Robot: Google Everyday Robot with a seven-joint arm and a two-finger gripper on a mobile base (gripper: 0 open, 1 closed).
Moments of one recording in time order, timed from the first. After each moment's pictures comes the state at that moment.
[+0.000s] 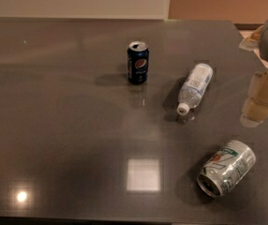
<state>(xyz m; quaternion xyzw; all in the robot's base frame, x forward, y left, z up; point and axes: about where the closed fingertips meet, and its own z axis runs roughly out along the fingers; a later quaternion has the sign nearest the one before) 0.438 -0.217 0.976 -0.60 0.78 -0.03 0.16</state>
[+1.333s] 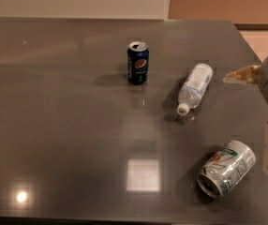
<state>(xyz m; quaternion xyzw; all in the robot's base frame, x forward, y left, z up) 0.375 -0.204 0.937 -0.74 0.66 -0.01 0.12</state>
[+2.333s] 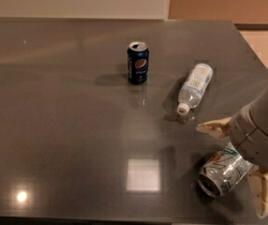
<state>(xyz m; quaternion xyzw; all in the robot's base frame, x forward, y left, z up) 0.332 -0.188 0.856 -0.83 0.56 0.01 0.07</state>
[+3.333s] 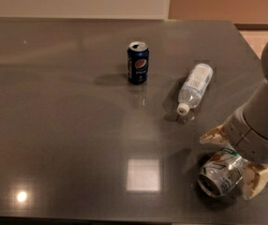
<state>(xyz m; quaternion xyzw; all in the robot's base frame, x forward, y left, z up) 0.342 -0.197 0.843 -0.85 0.53 -0.01 0.05</state>
